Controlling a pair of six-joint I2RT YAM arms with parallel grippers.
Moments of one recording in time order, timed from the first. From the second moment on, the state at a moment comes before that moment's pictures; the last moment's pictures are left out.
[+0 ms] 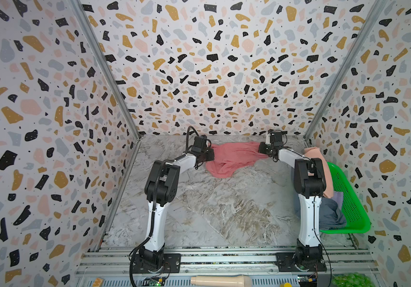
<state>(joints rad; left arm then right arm) -0.35 2.20 1.64 -0.12 0.19 -0.38 0.11 2.29 1.76 -0.11 -0.17 0.27</state>
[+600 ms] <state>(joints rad) -0.24 1.26 0.99 -0.02 -0.01 -0.33 0.08 1.40 0.88 0.24 -0.09 0.36</state>
